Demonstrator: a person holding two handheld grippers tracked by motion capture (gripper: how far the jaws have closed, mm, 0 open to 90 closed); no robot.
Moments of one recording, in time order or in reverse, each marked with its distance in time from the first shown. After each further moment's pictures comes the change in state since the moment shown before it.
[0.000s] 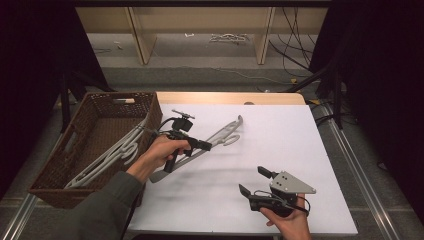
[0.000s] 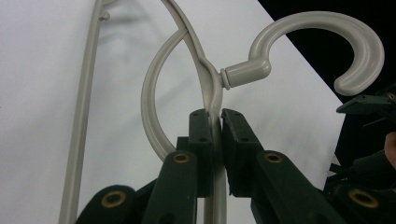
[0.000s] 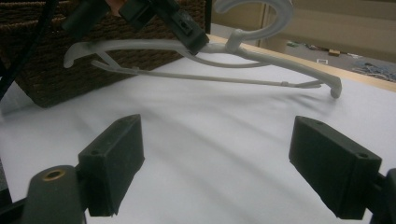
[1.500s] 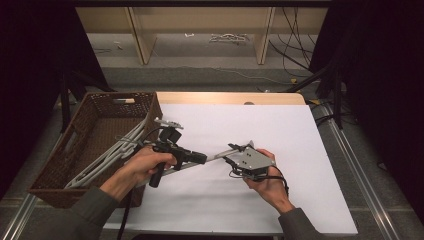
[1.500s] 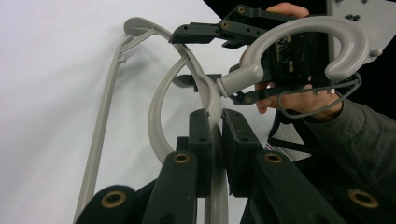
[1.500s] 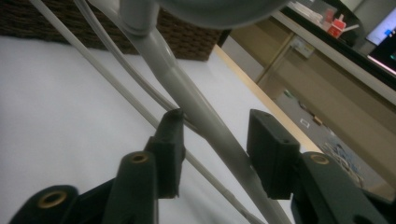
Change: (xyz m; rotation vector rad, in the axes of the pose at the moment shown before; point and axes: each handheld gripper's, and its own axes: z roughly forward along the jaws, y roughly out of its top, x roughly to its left) left arm -0.035 -0.031 -0.044 -0.026 -0.147 0.069; right arm -0.025 0.033 0.088 0.004 0.027 -0.518
